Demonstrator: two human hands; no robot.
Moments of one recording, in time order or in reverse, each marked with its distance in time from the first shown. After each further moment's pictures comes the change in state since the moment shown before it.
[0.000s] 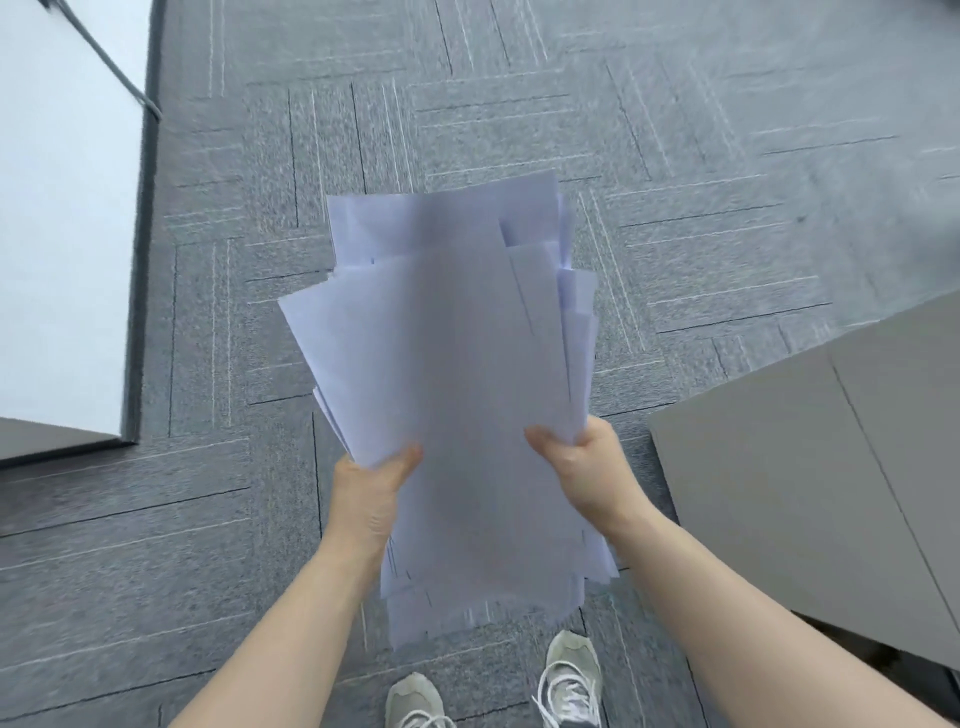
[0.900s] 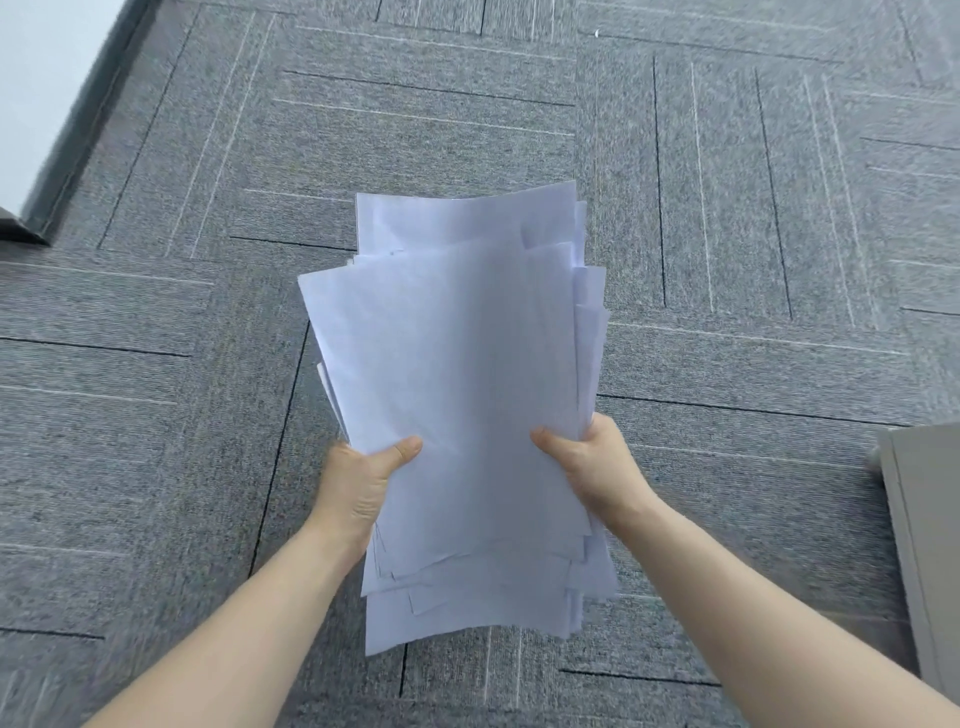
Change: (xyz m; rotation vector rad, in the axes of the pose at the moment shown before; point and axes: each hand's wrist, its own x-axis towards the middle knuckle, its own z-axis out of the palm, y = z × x) left_hand 0.186 -0.353 -0.082 -0.200 0.182 -0.110; right_hand 0.201 0.330 0.126 -0.101 -0.268 0.064
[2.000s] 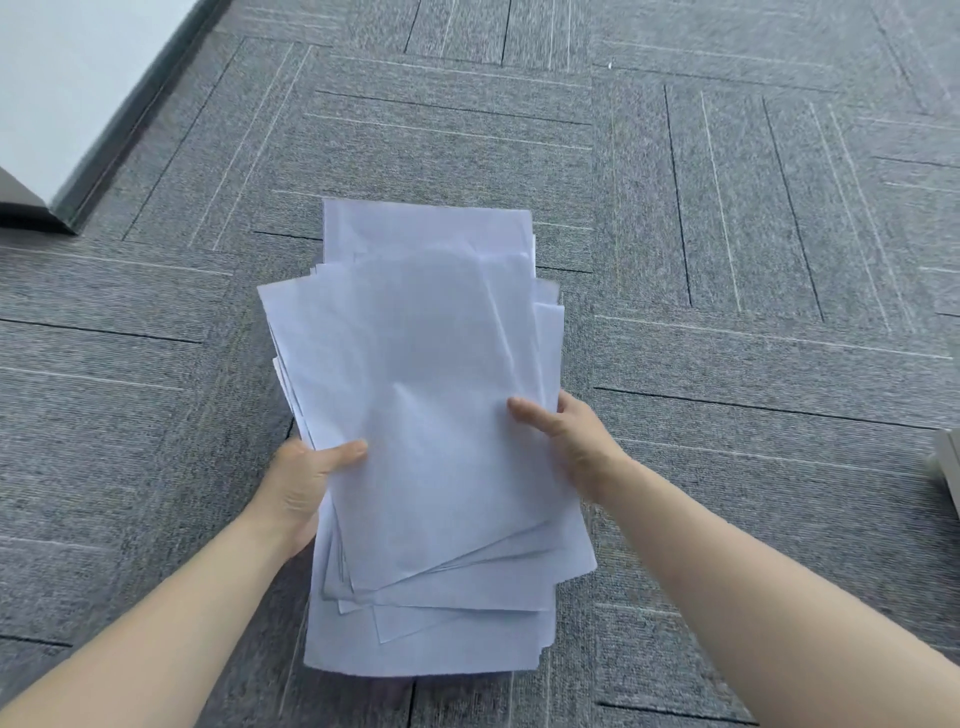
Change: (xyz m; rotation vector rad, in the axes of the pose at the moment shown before) left_hand 0.041 -0.032 -0.076 0.007 -0.074 0.059; right_hand 0.058 0.048 0.036 0.145 -0.113 0.033
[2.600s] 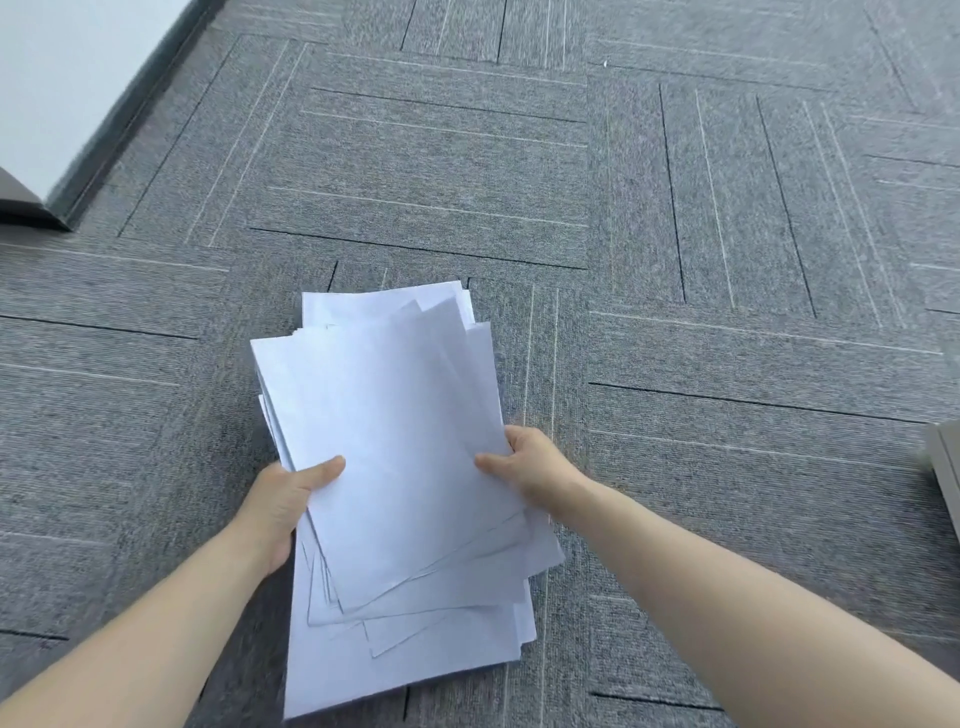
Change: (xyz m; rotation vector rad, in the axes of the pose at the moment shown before) left_hand -0.002 -0.019 -0.023 0.101 0.142 -0.179; right_hand -0.005 0.032 0.025 -0.397 -0.115 0.054
